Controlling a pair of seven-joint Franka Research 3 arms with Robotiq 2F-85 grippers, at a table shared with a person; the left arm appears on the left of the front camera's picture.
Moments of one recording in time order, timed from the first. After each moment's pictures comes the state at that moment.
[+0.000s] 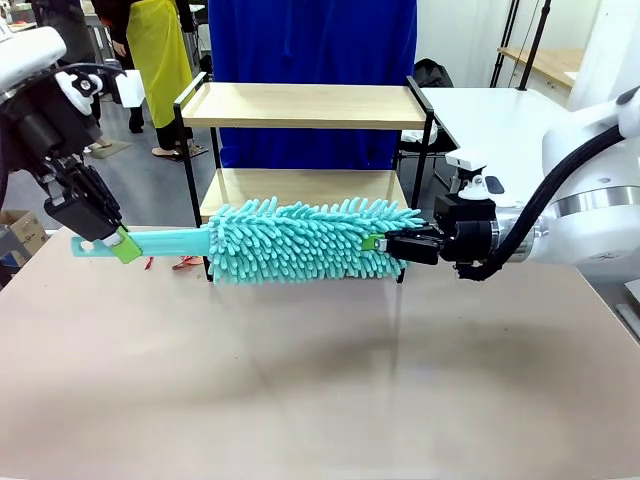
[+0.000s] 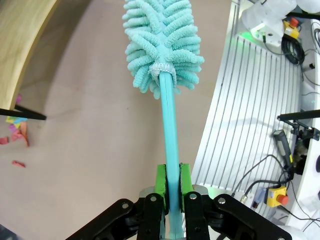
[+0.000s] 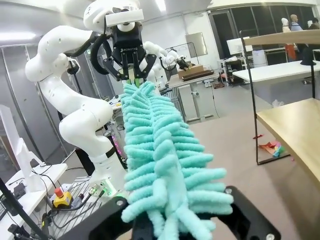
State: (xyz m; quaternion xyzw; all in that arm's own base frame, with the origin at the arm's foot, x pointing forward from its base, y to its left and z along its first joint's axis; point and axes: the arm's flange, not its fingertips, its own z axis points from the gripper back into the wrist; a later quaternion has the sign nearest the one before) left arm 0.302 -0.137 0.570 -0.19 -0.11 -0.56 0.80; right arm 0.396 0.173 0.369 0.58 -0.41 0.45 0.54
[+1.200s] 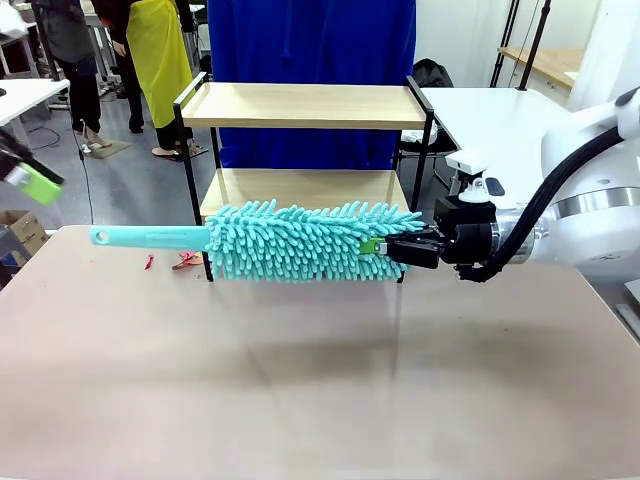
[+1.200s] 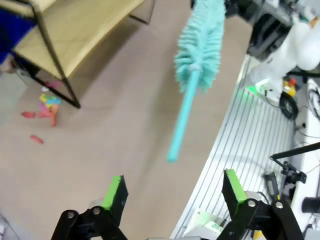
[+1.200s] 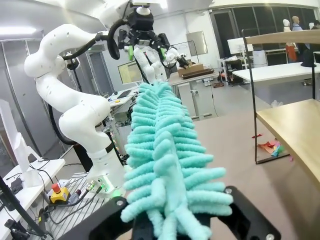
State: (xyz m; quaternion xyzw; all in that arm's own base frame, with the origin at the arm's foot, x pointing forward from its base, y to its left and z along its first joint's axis) left arm 0.314 -0.008 0.597 -0.28 -0.22 -0.44 0.83; right arm 0.395 0.172 0.366 0.57 -0.41 0.46 0.54
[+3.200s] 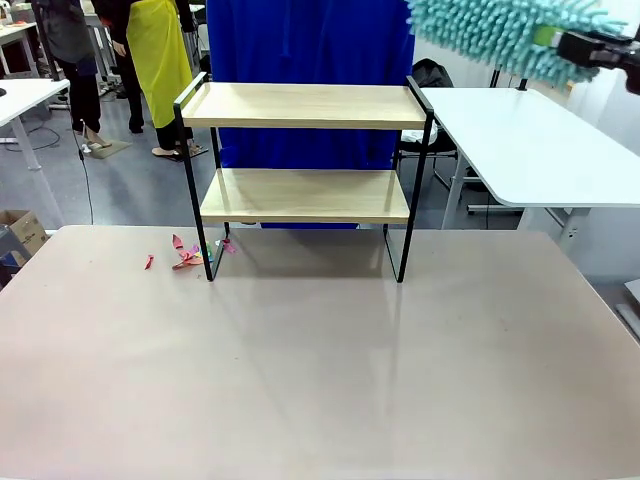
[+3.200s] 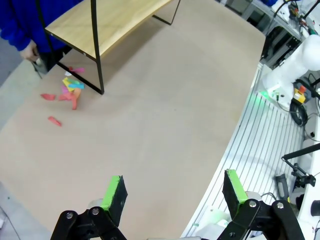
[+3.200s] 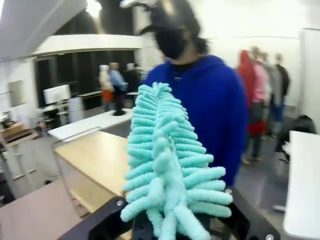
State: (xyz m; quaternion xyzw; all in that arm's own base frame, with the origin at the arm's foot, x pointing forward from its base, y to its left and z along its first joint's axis) left arm 0.311 0.056 0.577 -0.27 -0.25 -0.41 0.83; right arm 0.391 -0.012 0.583 0.24 -0.68 0.18 0.67
